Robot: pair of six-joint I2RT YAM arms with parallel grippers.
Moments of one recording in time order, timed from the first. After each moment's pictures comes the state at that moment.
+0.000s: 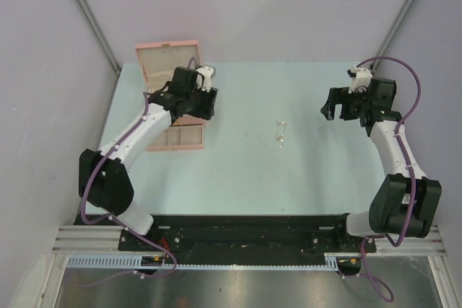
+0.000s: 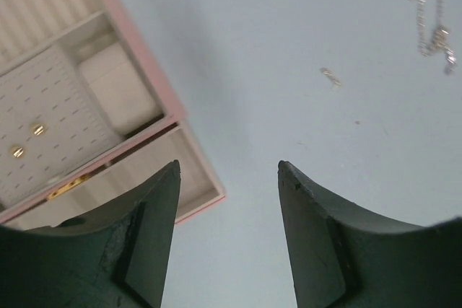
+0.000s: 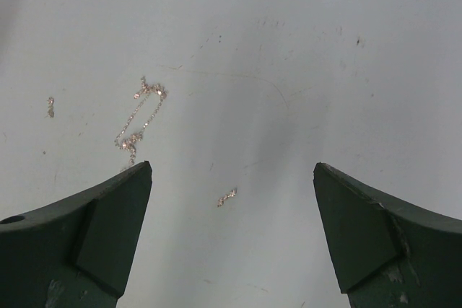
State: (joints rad) left arm -0.38 1.59 1.38 -0.57 0.03 -0.03; right arm -0.16 1.38 1.09 -0.33 -0.43 -0.11
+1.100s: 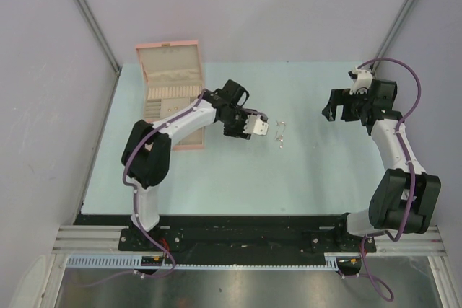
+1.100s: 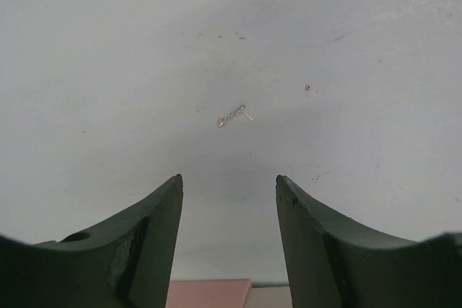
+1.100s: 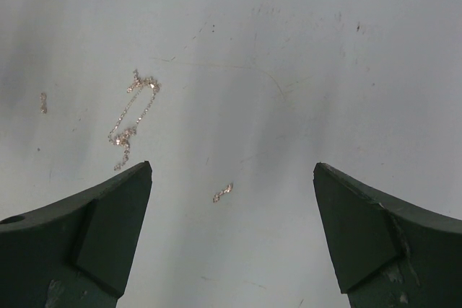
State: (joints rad) left arm -0.63 1.95 1.58 -0.70 0.35 1.19; right arm -0.18 1.41 1.09 -0.34 -0.45 -0.11
